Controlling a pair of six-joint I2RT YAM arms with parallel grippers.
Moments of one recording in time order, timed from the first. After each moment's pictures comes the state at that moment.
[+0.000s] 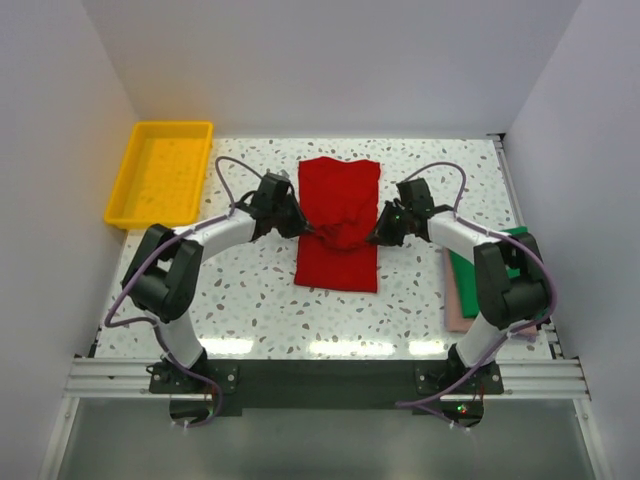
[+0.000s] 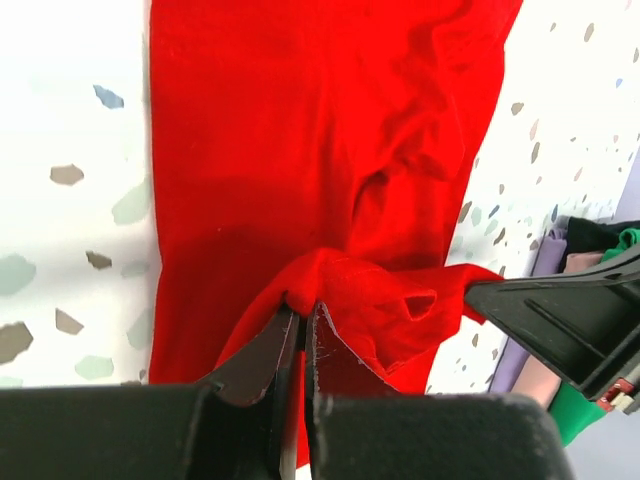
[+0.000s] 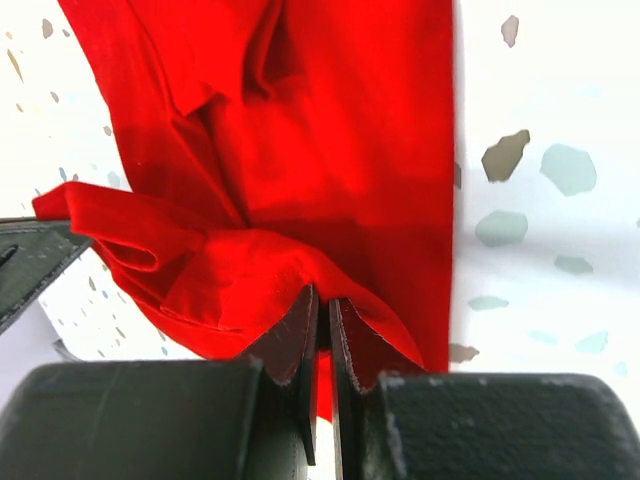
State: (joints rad) left arm -0.48 1.77 1.11 -0.15 0.16 -0.87; right arm 0.30 1.69 1.01 -0.27 -0.29 0.72
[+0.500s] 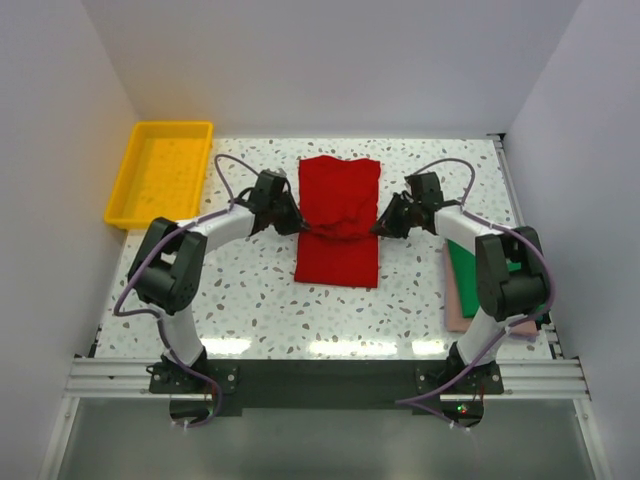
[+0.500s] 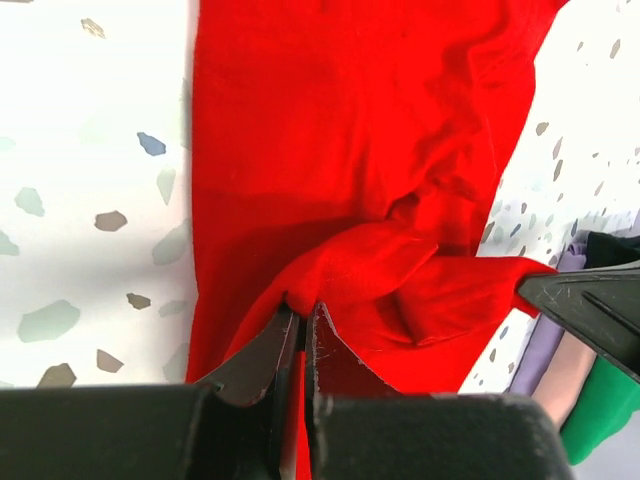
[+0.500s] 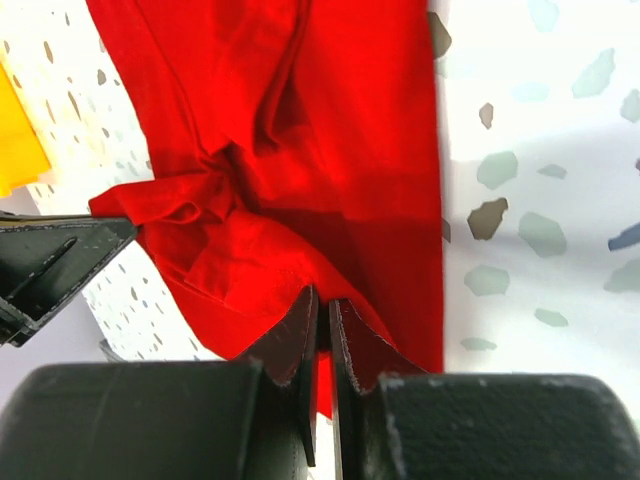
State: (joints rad) left arm -0.44 1.84 1.15 -0.15 0.19 -0.83; right arm 0.22 1.74 1.05 -0.23 -0.39 0.73
